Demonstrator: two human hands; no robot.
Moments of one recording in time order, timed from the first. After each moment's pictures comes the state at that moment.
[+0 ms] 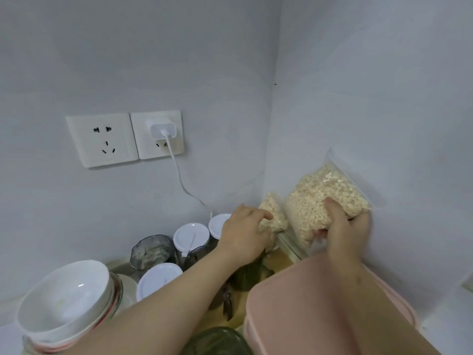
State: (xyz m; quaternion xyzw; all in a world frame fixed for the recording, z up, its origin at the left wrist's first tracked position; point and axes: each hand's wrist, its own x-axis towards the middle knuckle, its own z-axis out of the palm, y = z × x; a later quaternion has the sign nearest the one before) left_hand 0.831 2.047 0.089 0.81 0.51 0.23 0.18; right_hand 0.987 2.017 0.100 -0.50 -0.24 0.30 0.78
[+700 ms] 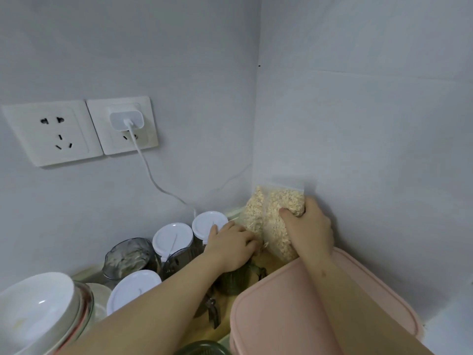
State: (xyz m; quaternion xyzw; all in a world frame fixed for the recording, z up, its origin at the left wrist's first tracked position) left_hand 0.844 2.083 0.042 0.84 0.52 0.01 0.14; right_hand 0.986 2.041 0.078 -0.76 -0.45 0.18 0.43
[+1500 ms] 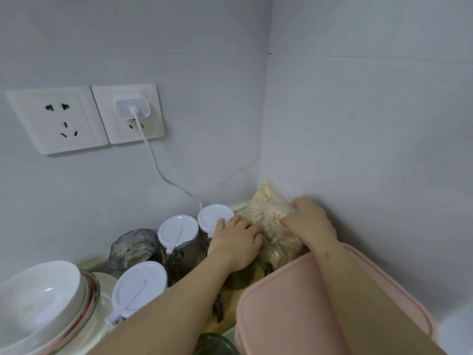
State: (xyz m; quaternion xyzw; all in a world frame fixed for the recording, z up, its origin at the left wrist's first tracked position) left_hand 0.843 2.078 0.034 0.84 0.52 0.01 0.11; right_hand 0.991 2.065 0.072 -0.78 -0.54 0.22 0.22
